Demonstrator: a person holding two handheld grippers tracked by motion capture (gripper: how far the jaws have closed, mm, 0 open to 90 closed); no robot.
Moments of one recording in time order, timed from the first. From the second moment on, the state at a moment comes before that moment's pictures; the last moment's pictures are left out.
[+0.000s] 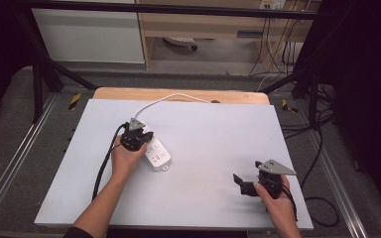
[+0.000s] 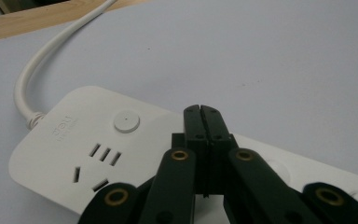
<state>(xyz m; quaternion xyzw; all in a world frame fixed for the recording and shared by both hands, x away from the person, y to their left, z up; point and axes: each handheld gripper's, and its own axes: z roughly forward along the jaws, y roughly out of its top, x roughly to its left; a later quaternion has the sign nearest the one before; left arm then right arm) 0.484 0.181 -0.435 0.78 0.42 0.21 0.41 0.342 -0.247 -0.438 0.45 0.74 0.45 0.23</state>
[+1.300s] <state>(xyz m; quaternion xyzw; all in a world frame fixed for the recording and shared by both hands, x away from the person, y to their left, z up) 0.483 0.184 -0.440 0.77 0.43 0.20 0.43 0.341 -0.248 -0.438 0.45 0.74 0.45 0.23</state>
